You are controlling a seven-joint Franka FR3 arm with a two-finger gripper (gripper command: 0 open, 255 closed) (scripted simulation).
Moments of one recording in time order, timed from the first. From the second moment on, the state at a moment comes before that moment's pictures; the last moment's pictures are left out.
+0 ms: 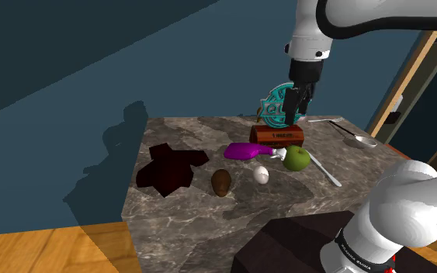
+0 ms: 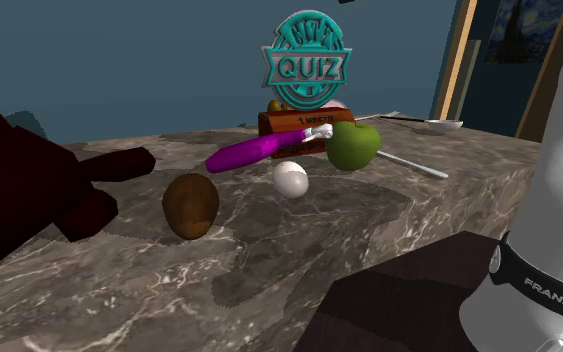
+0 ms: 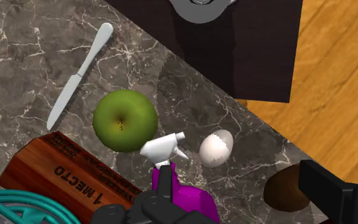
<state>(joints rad) 0.01 -0.76 0.07 -2.37 0.00 1.52 -0.05</state>
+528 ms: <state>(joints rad) 0.03 -0.85 0.03 -2.65 0.04 1.81 -0.10</state>
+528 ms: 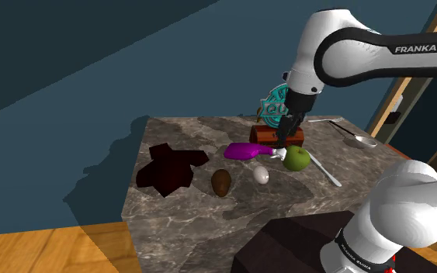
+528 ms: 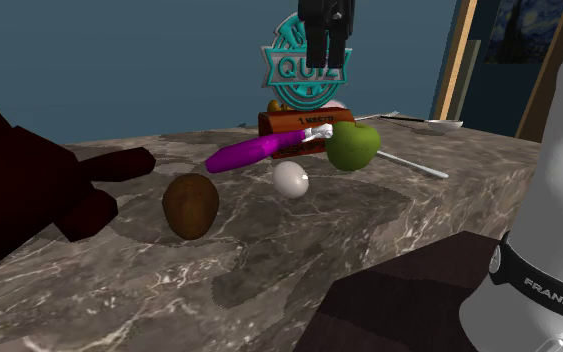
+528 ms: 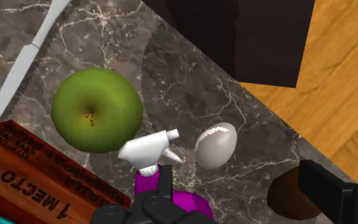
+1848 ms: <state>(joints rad) 0.15 -0.61 -0.07 -3.02 0.19 2.61 -0.26</state>
